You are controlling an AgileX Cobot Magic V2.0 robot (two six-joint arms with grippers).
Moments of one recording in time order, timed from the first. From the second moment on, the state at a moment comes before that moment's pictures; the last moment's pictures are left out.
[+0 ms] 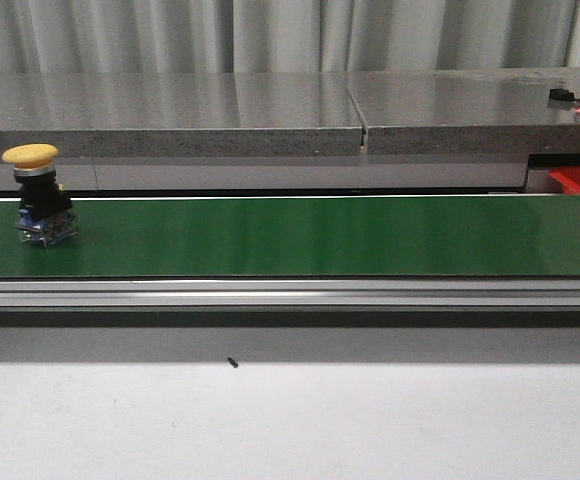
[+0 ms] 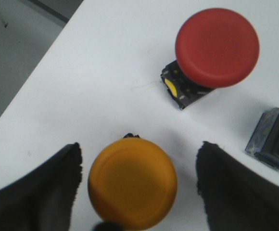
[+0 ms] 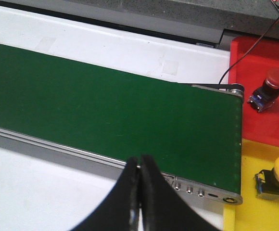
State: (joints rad) left arm 0.54 2.14 -1.63 -0.03 0.60 0.01; right arm -0.07 0.62 -0.58 0.39 0.58 -0.45
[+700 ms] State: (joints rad) left arm 0.54 2.05 -1.72 -0.07 0.76 0.01; right arm -0.07 0.62 -0.58 0.39 0.58 -0.45
